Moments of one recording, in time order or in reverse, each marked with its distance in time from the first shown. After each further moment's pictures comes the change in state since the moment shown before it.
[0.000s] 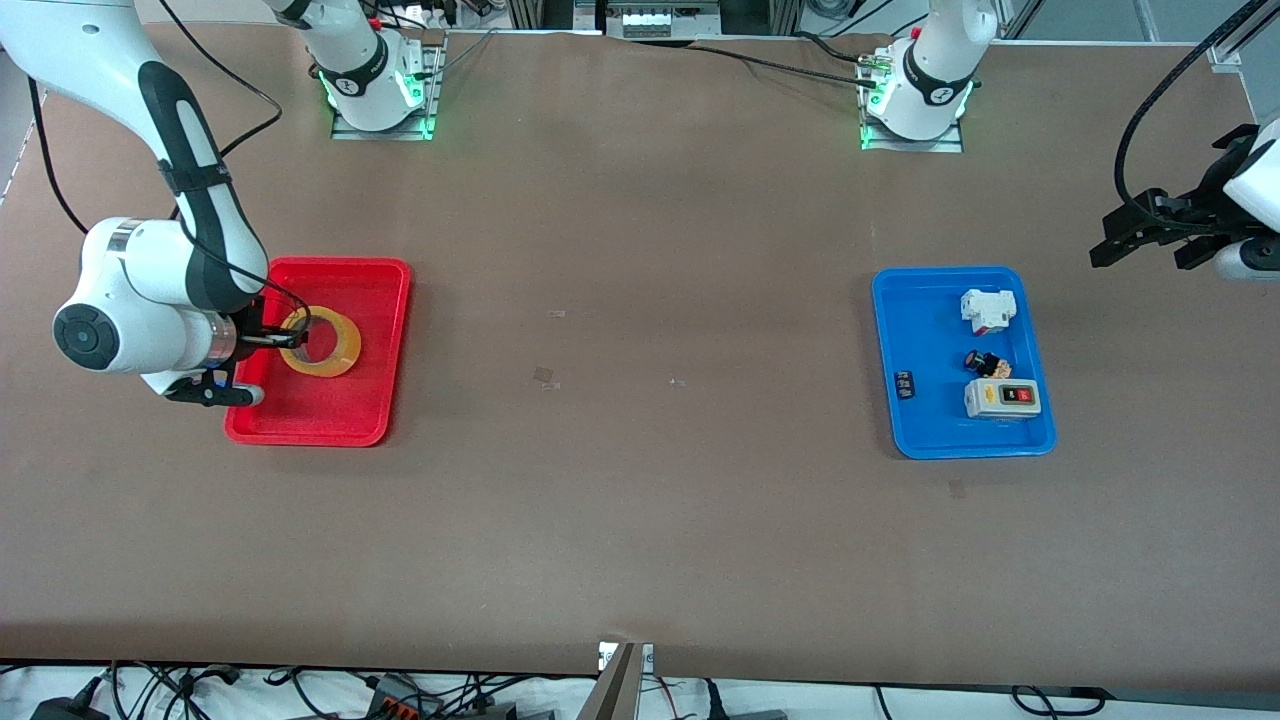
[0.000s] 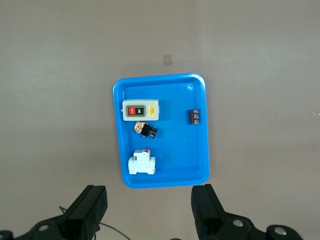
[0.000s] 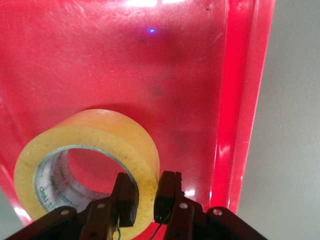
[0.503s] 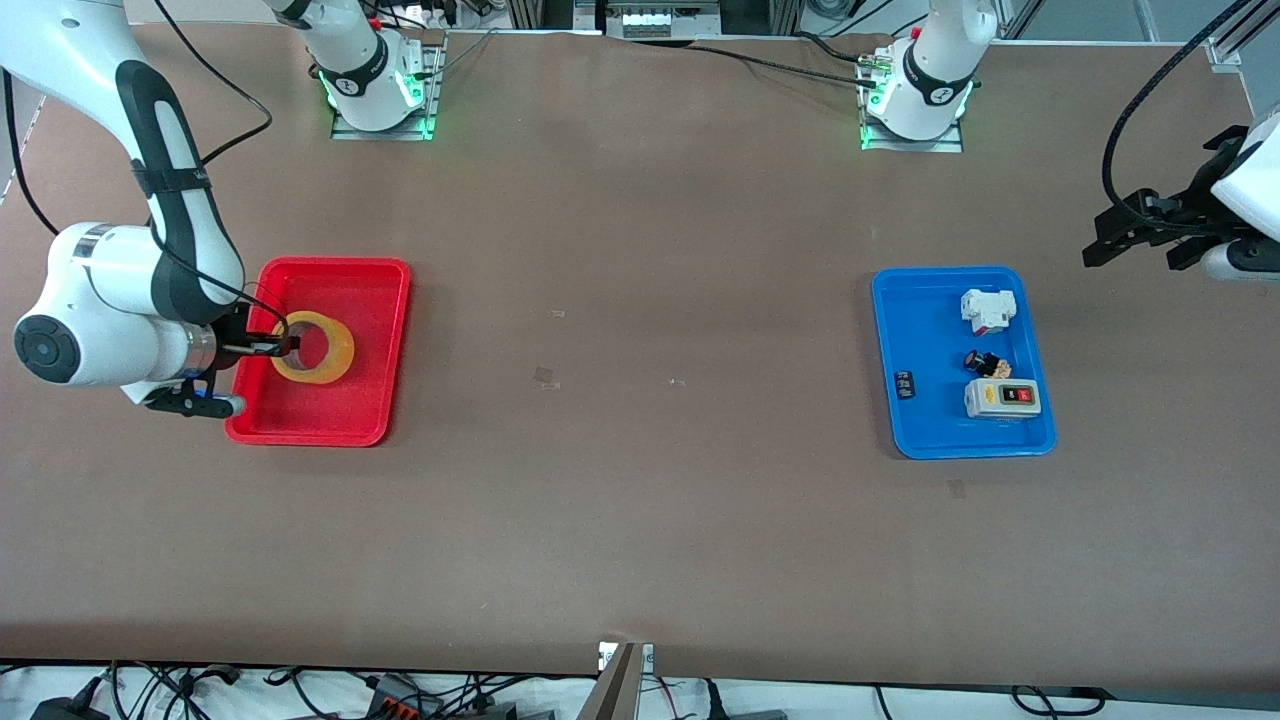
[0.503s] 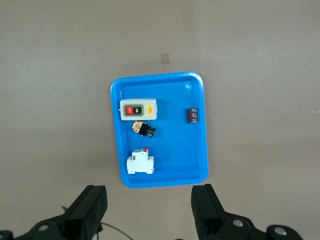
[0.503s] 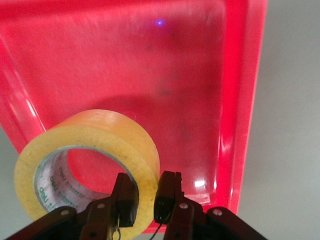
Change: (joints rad) left arm -0.006 0.000 -0.002 -0.004 0.000 0.000 0.000; right arm -0.001 0.025 -0.007 0.110 0.056 -0.143 0.001
